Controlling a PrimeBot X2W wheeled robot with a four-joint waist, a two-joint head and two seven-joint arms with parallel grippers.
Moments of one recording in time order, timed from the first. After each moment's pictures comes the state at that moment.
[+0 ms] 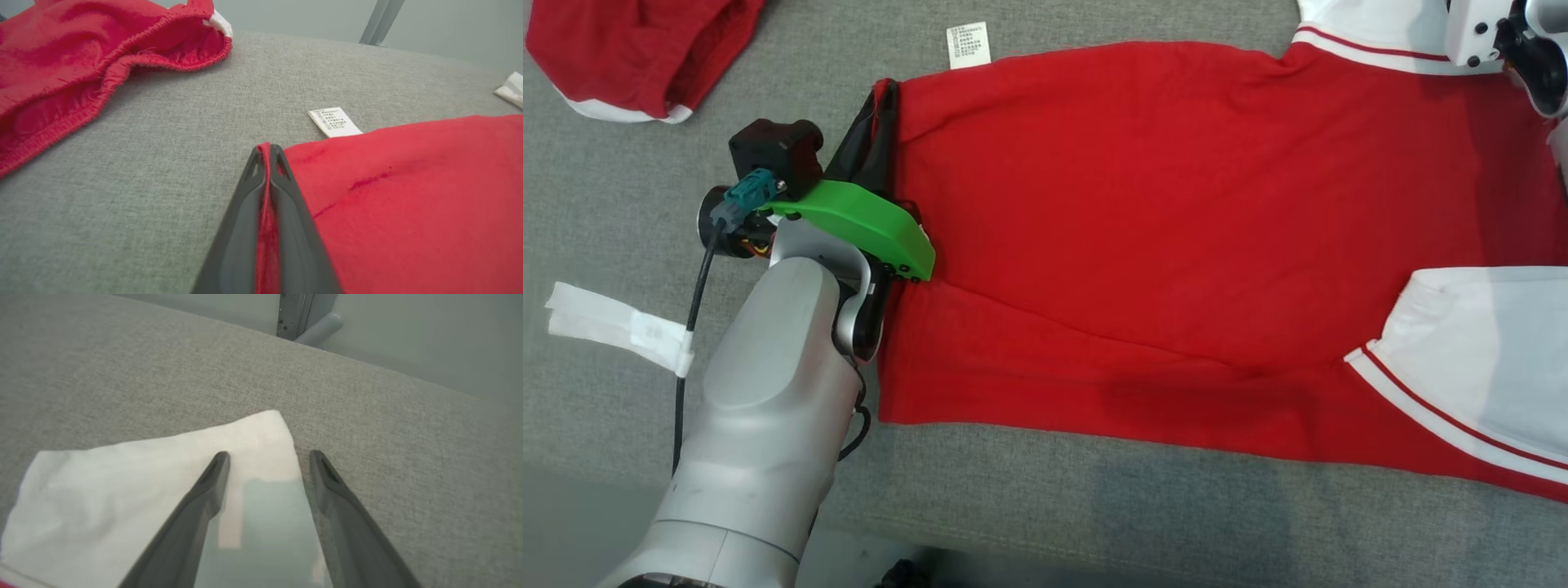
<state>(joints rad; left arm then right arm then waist) -0.84 0.07 -0.38 0.76 -0.50 -0.09 -0.25 -1.23 -0.37 0.28 0.86 0.29 0.13 0.40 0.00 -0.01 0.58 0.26</state>
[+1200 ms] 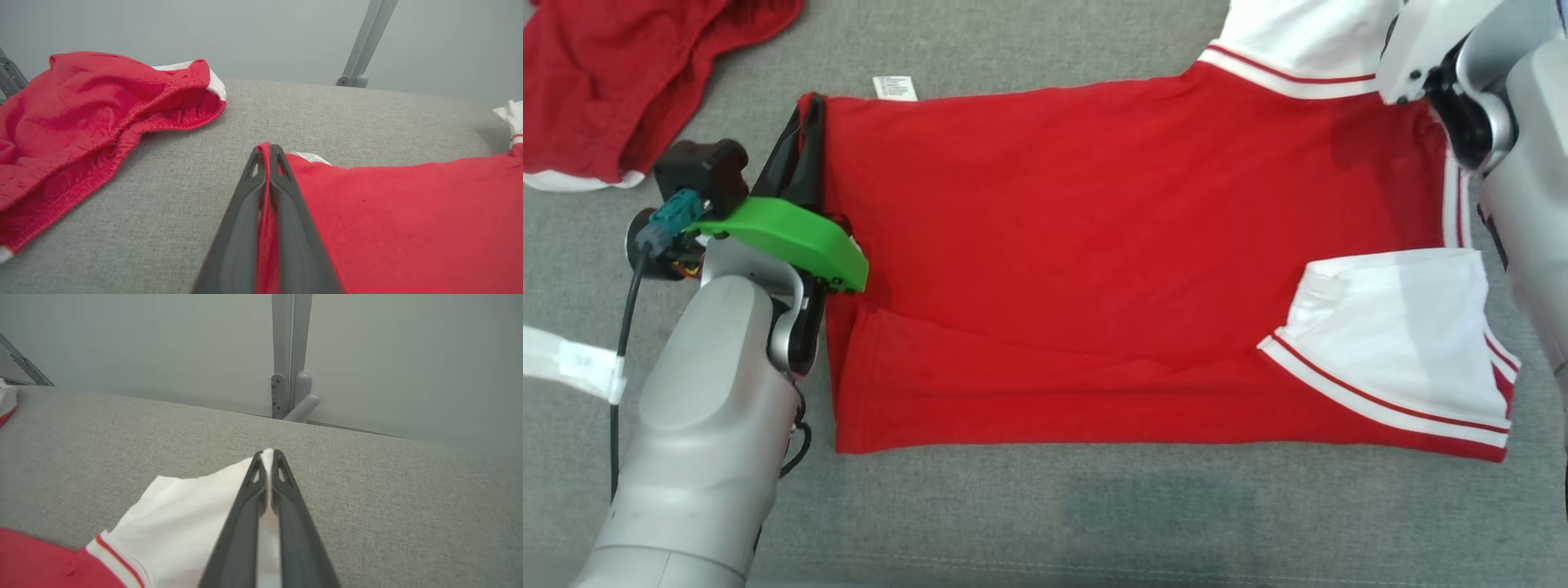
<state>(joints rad) -0.80 0.15 -0.34 0.75 -0.50 -0.09 -0.26 -1.17 -0.32 0.37 0.90 0.47 0.13 0.05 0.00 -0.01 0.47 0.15</state>
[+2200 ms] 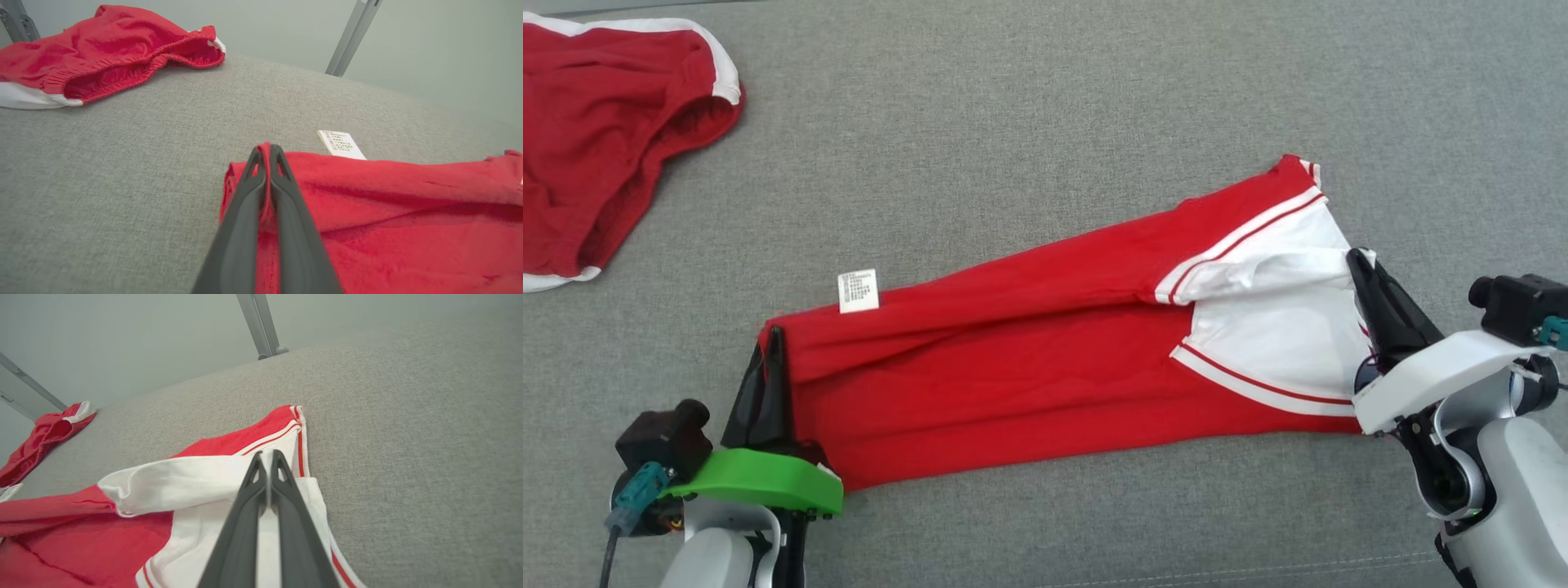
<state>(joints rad) -0.19 0.24 -0.24 0.23 -0.58 0.05 -0.26 -0.28 -0.29 0.13 0.17 0.60 0.13 -0.01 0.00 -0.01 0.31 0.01</state>
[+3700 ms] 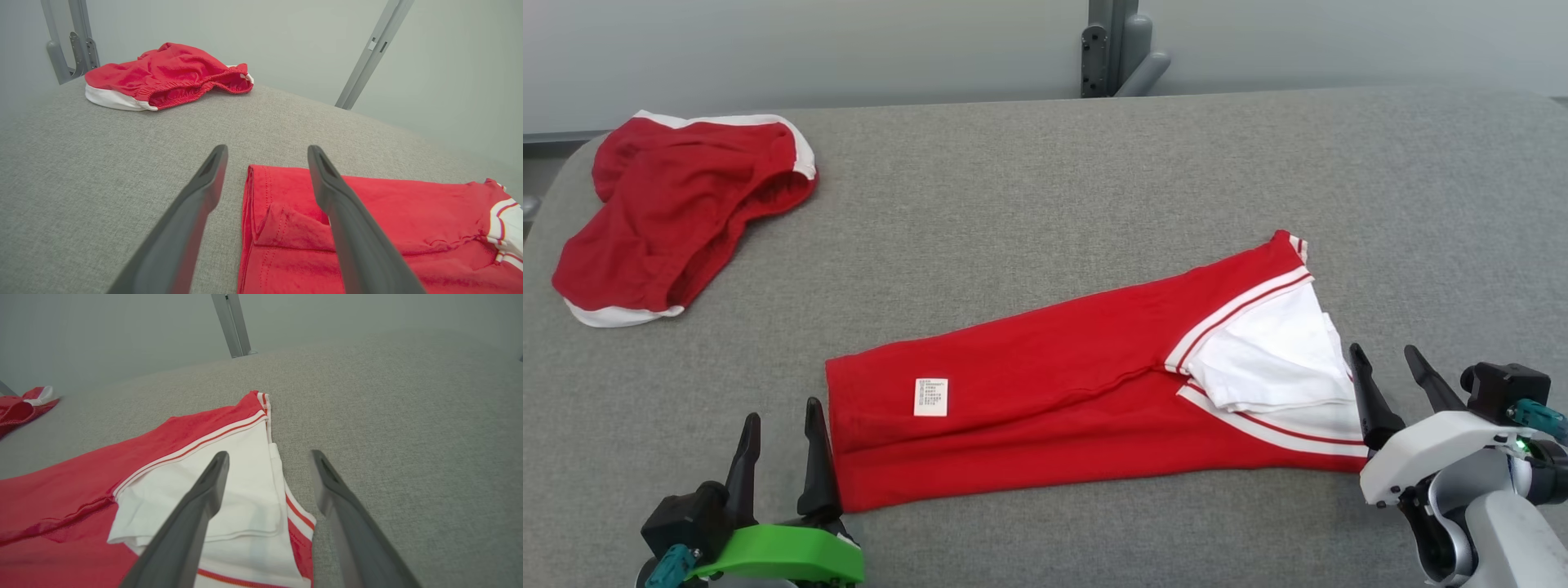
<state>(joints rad) 0.00 0.10 -0.12 0.19 -0.46 0.03 -0.26 -0.16 -0.19 0.00 0.33 0.38 0.13 -0.06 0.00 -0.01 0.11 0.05</state>
